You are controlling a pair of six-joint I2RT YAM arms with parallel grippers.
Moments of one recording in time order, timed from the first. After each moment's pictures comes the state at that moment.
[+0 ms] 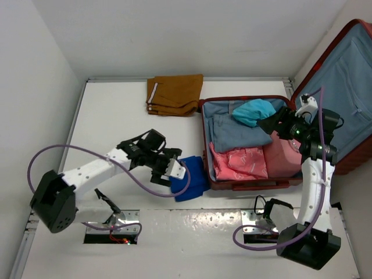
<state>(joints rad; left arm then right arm) -0.69 1.21 0.81 -0.62 0.55 1.11 -0.38 0.95 0.89 -0.47 -0.75 0.25</state>
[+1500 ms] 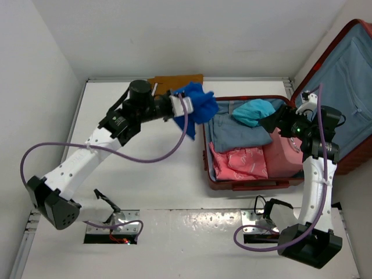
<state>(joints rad) -0.60 1.27 1.33 -0.34 0.43 0.80 -0.36 0.96 0.95 -0.52 -0.69 0.18</state>
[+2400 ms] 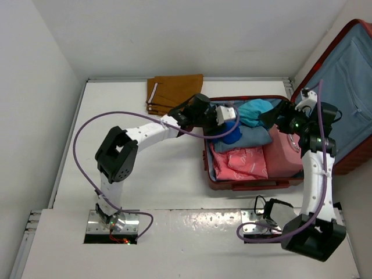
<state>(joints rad) -0.76 1.96 1.55 -0.10 0.35 0.52 -0.34 1.01 0.94 -0.42 -0.65 0.27</state>
